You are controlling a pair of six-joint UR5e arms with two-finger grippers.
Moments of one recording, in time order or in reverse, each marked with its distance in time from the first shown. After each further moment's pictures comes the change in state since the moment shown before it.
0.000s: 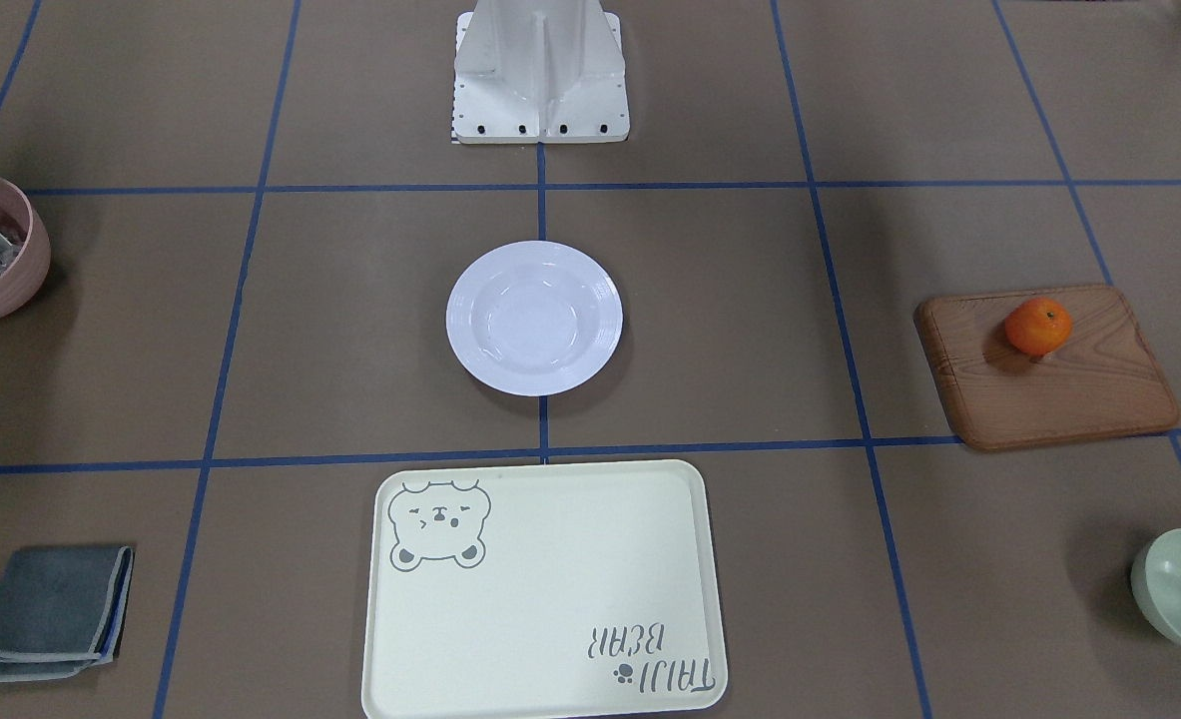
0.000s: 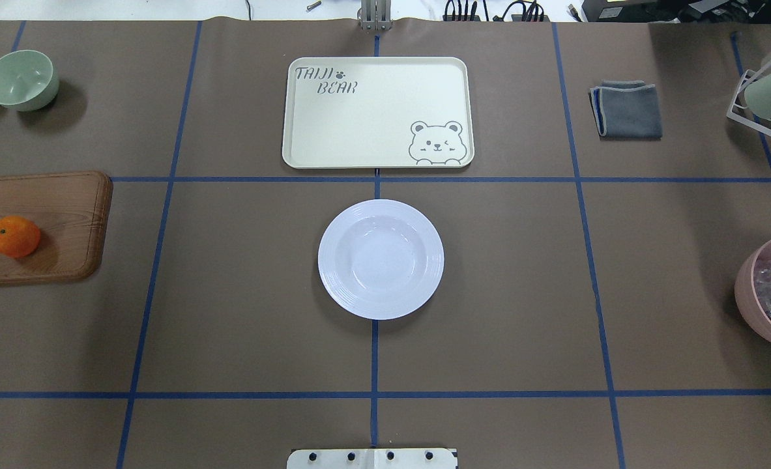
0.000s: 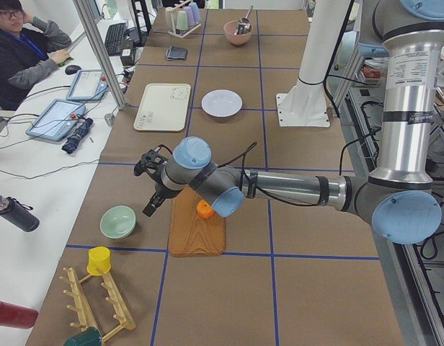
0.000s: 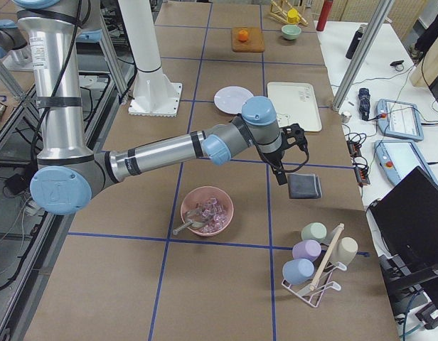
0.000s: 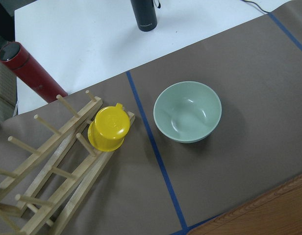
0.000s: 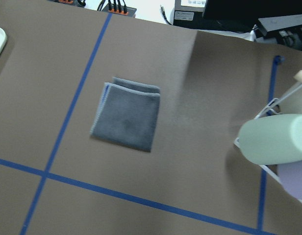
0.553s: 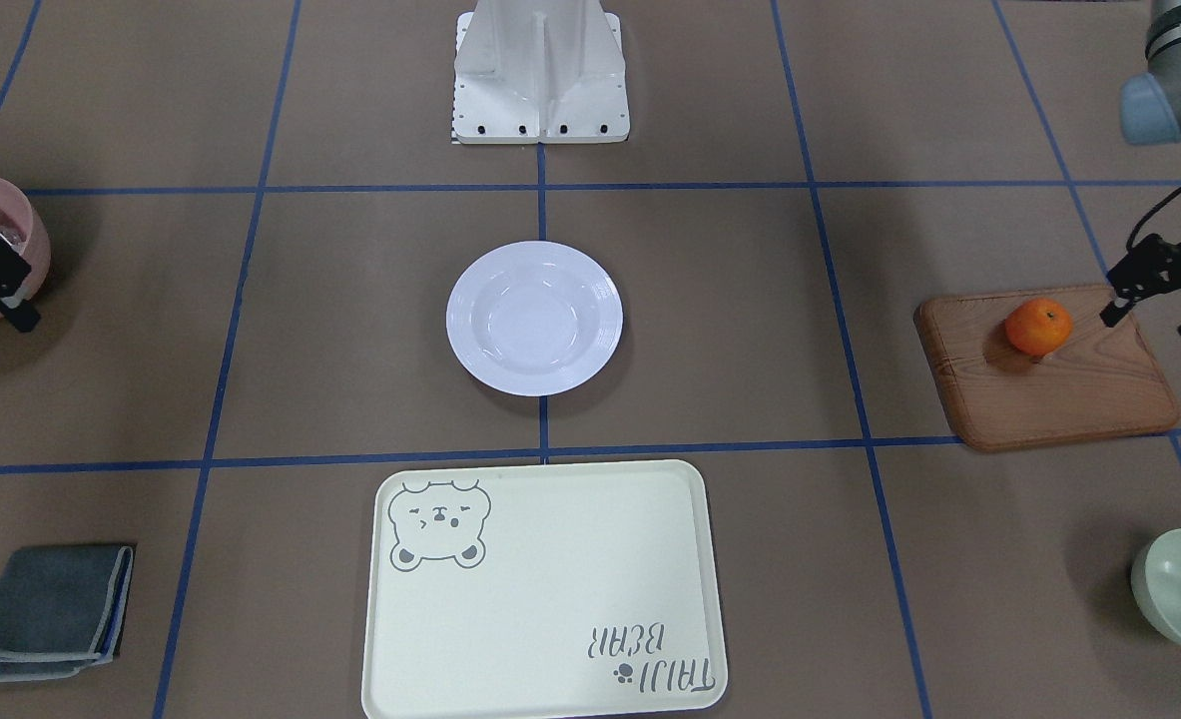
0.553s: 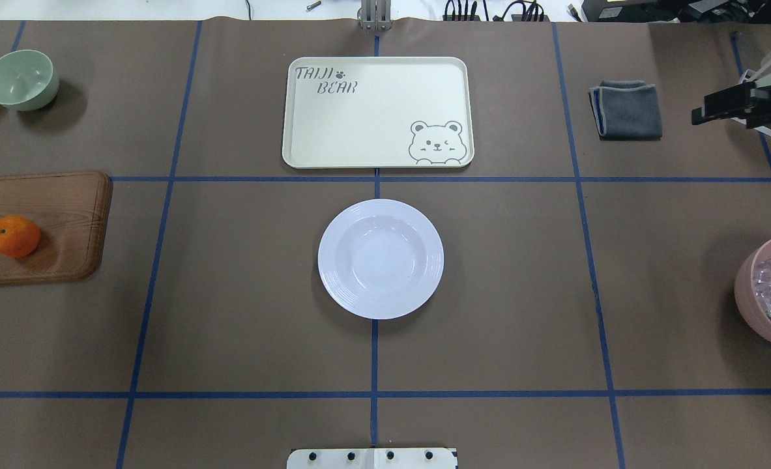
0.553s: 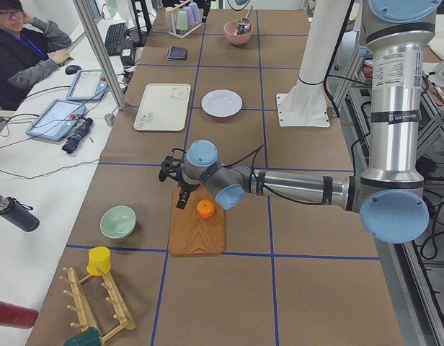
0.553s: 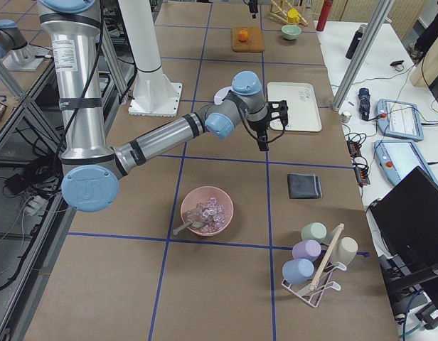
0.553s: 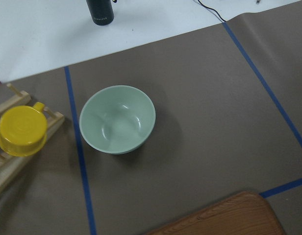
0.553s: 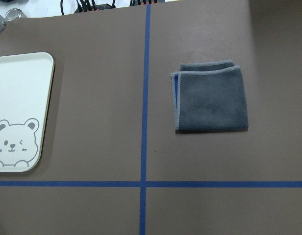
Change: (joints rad) left arm 0.260 0.083 -0.012 -0.074 0.019 -0.367; right arm -0.286 0.012 0.138 0.043 -0.163 0.544
